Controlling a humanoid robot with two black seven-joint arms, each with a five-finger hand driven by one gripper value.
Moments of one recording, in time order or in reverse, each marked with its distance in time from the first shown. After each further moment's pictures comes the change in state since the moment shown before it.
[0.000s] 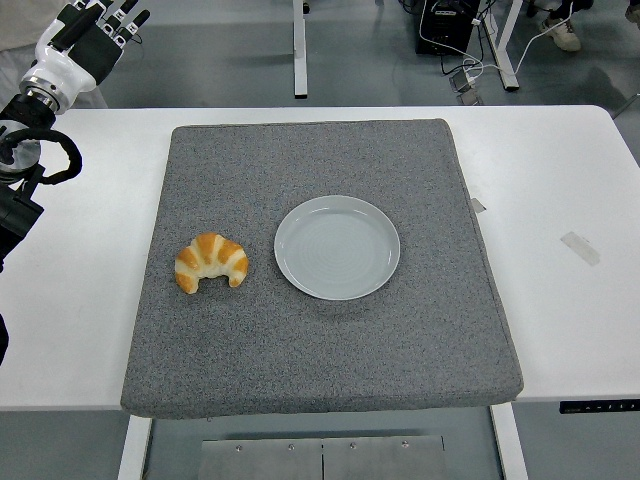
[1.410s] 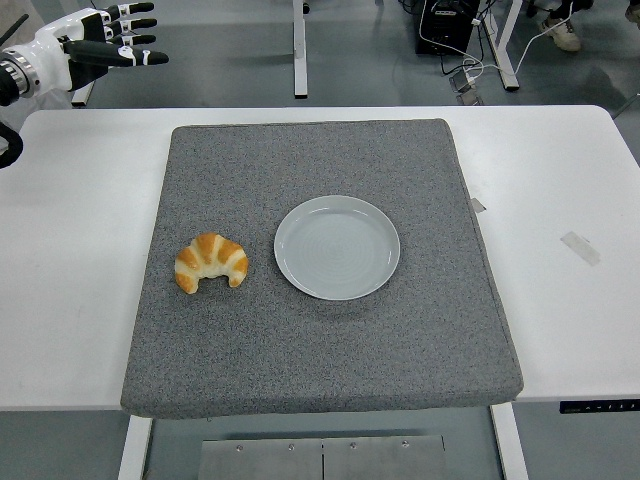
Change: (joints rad) left arm -0.131 0.089 0.520 -0.003 0.375 -0.074 -0.045; right arm -0.001 0.000 -0.001 -0.005 0.000 -0.005 0.000
